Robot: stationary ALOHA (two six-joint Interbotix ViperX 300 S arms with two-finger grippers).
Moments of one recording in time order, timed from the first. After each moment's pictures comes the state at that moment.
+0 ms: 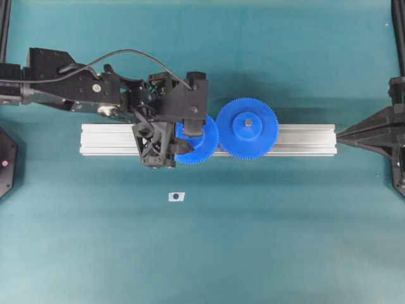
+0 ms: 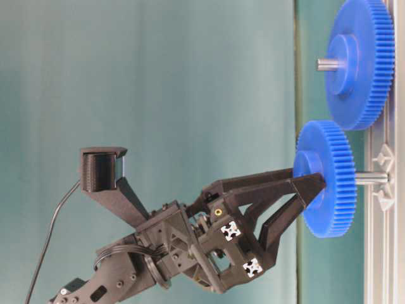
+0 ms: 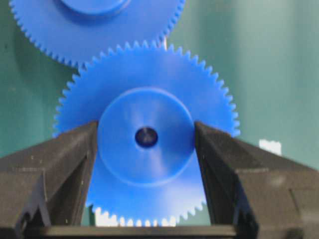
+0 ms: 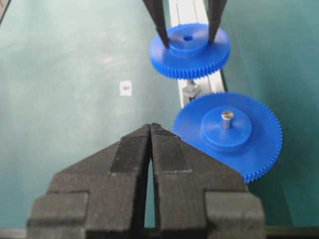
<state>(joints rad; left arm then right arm) 0.12 0.04 0.40 0.02 0.61 0.17 0.00 -1.09 1.20 0.03 0.19 0.10</state>
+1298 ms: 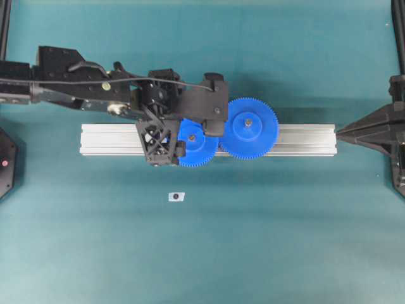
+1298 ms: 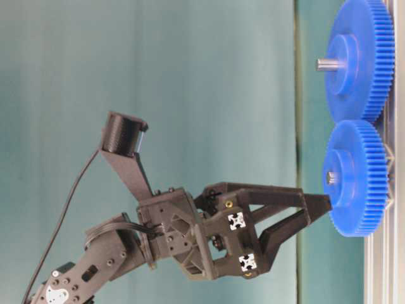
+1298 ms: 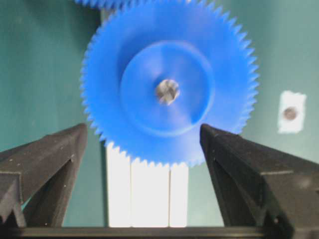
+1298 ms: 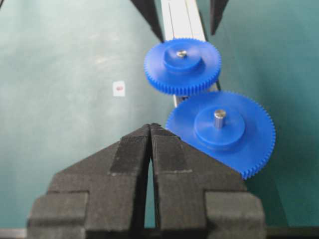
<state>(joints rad) 0.10 0.08 0.34 0.02 0.59 0.12 -0.02 -1.09 1.21 0.03 0.19 0.10</state>
